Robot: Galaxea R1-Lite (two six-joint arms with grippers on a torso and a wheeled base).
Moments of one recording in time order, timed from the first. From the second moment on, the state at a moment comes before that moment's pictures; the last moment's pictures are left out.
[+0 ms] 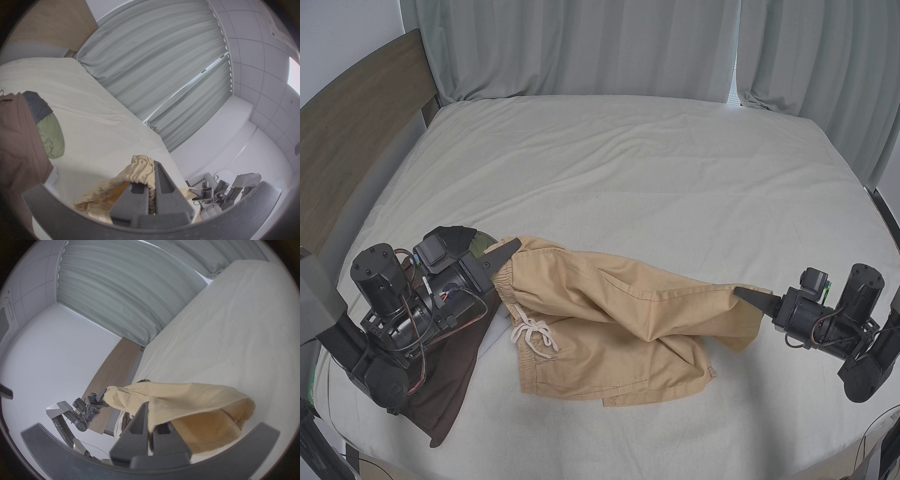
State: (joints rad) left arm -0.30 1.90 -0.48 -1.55 -0.36 -0.70; right arm 0.21 1.89 -0.29 -1.54 0.58 0.72
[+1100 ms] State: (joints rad) left arm -0.21 1.84 -0.52 -1.55 -0.45 -0.50; right arm 0.10 1.74 -0.33 -1.54 0.63 0.73
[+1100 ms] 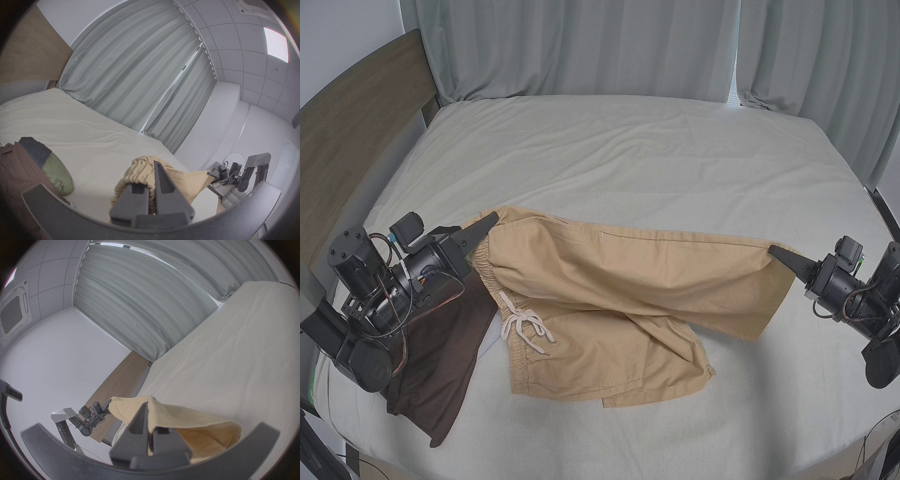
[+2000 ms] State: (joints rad) left arm -0.18 1.88 -0.53 -1.55 -0.45 -0.50; right arm 0.04 1.75 -0.36 -1.54 0.63 0.73
